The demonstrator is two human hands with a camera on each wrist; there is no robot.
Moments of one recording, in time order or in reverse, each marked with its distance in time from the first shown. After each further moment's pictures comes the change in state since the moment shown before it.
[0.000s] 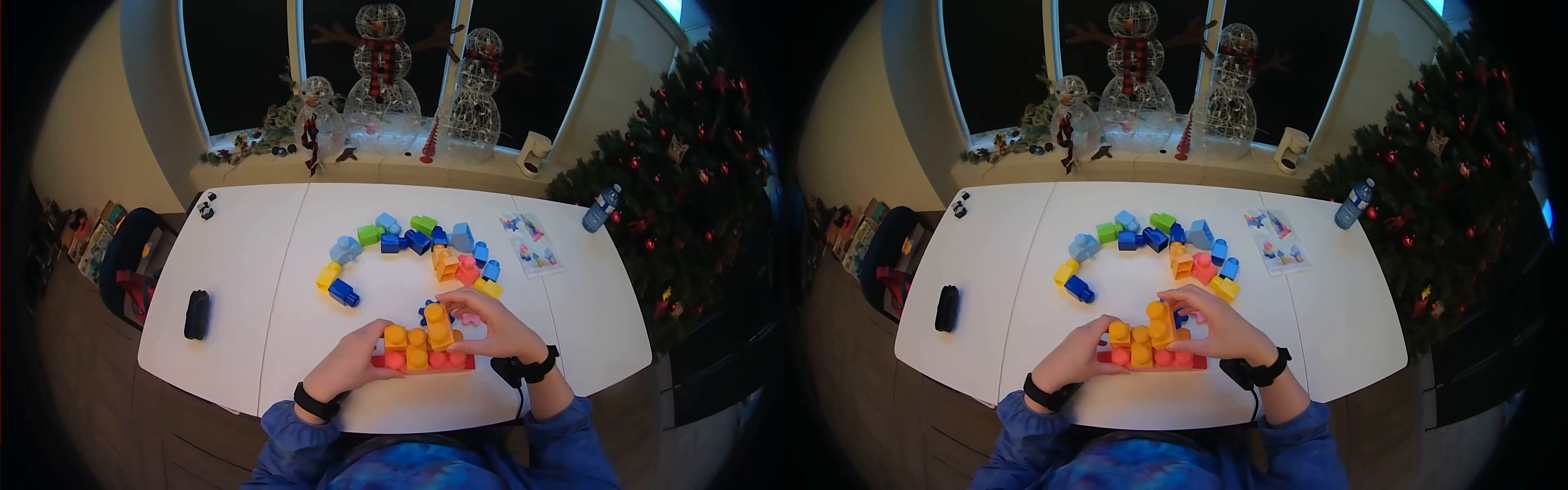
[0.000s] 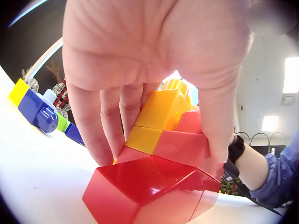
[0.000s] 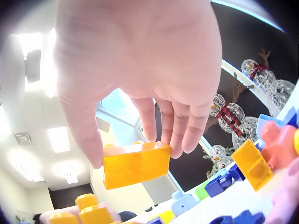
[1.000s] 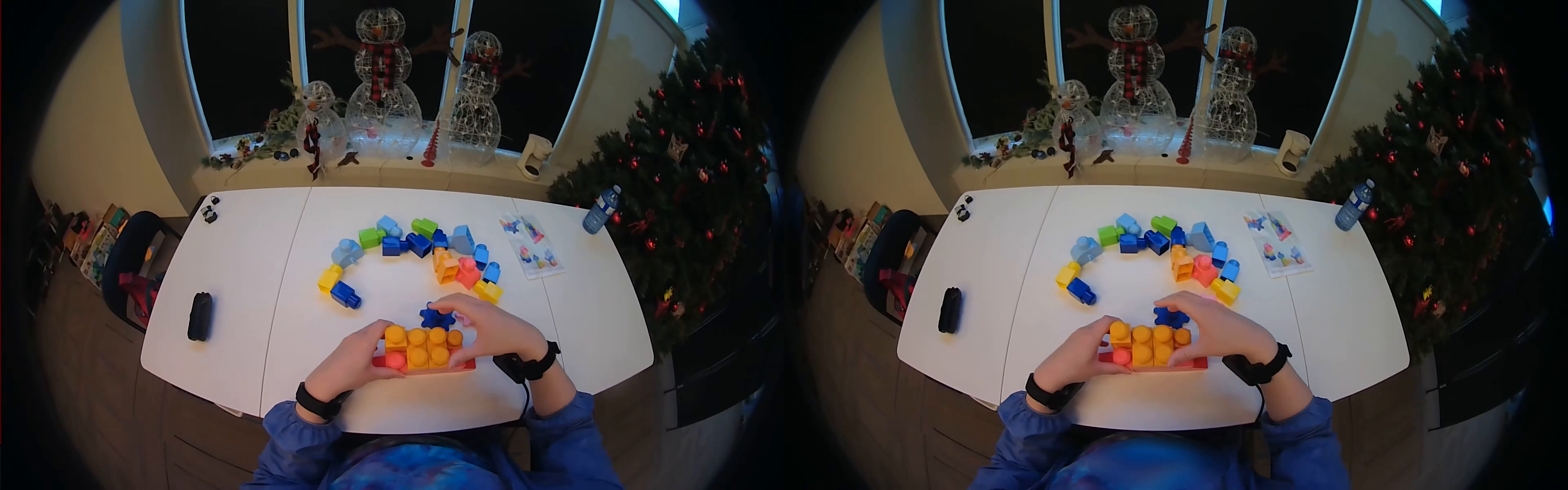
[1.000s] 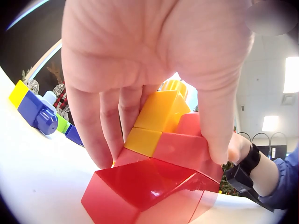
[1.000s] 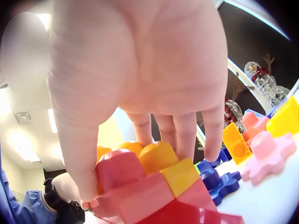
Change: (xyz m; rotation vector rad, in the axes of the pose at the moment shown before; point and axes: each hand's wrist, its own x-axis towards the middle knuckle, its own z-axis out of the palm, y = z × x) left_hand 0.000 -0.003 0.000 0.005 0.006 0.024; right_hand 0.011 0.011 0.000 -0.286 -0.040 -0.132
